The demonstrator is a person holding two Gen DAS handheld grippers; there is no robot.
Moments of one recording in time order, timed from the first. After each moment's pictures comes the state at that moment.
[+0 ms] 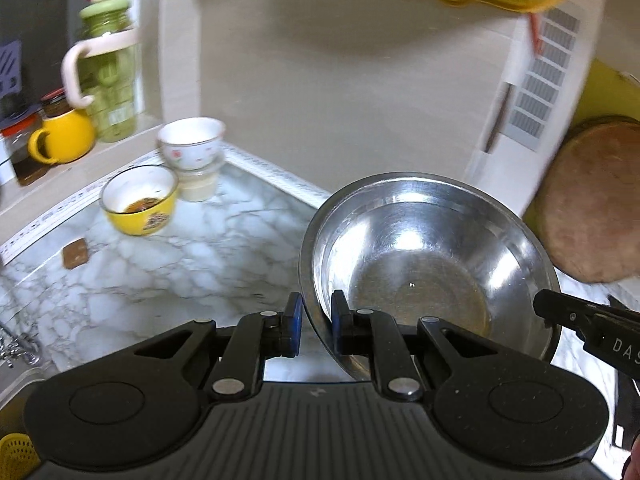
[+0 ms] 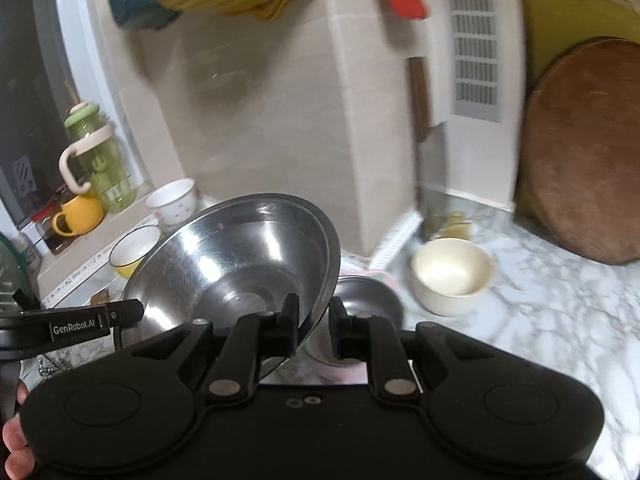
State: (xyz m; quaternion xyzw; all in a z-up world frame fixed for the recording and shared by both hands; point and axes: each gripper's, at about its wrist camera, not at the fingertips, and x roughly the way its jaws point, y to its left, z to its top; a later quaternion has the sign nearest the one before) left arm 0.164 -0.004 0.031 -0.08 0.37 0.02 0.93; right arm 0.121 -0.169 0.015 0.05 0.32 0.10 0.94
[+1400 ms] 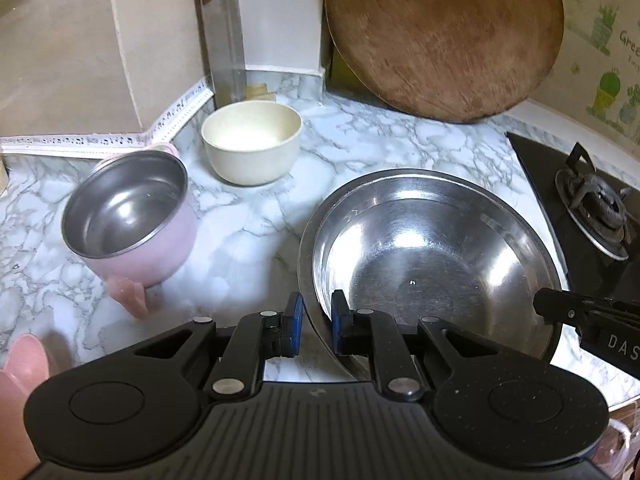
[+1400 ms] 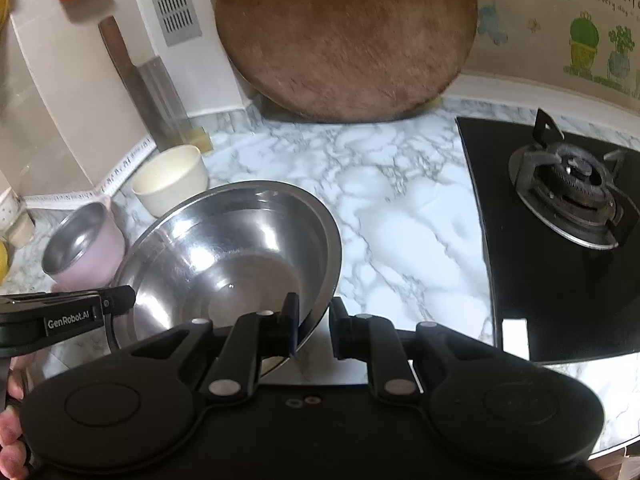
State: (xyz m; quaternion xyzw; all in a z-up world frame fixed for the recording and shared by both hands) left arm 0.166 -0.253 -0.073 0.04 0.43 -0.16 0.89; right arm 0.035 -0.391 -0.091 0.14 0.38 -0.10 0.91
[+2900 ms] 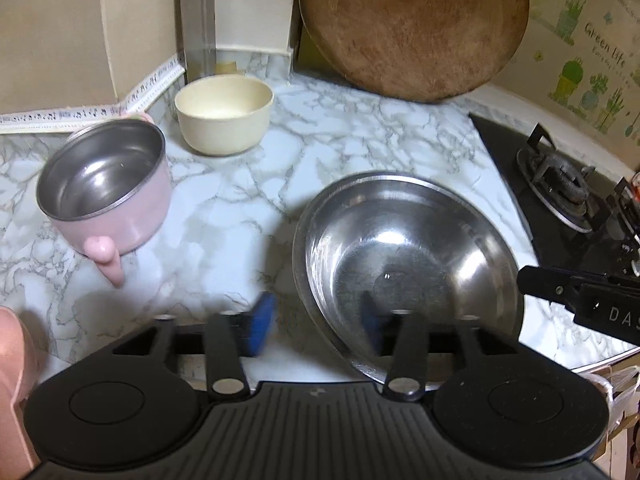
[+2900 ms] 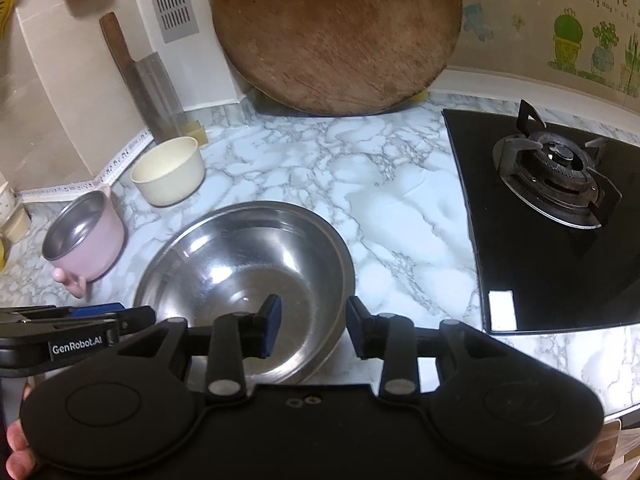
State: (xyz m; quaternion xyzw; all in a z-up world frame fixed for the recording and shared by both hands) left arm 0.152 -0.230 -0.077 0.02 0.44 -0.22 0.87; right arm 0.013 -0.379 -0.085 0.13 0.37 -0.12 0.91
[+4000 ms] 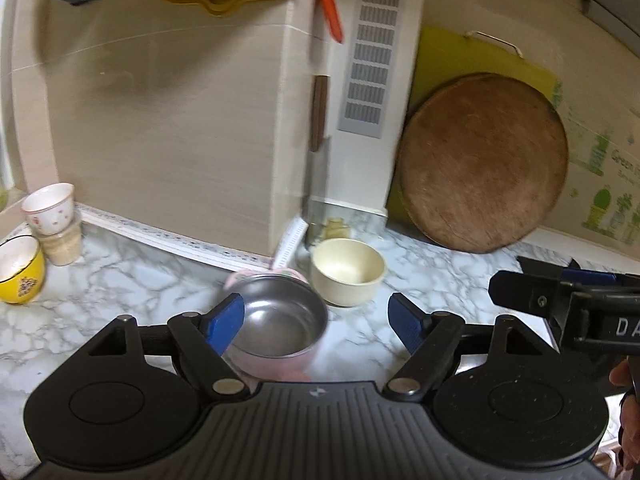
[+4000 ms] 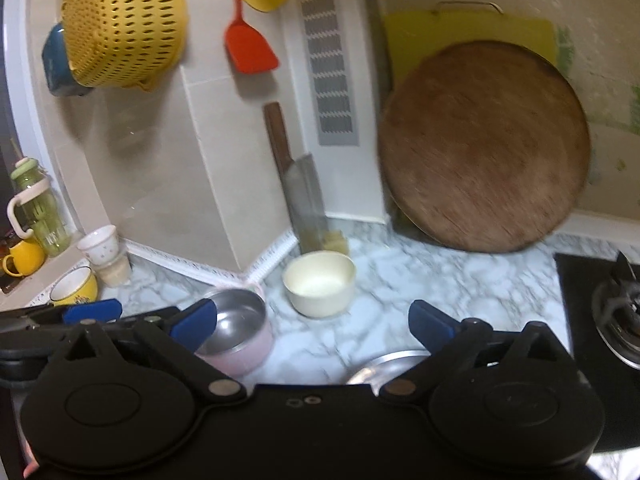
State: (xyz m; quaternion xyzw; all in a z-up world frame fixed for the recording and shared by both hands) left arm 0.149 -0.111 0.026 -0.02 0.29 -0.14 0.95; right arm 0.053 -0.271 0.008 0.07 0.24 0.00 0.97
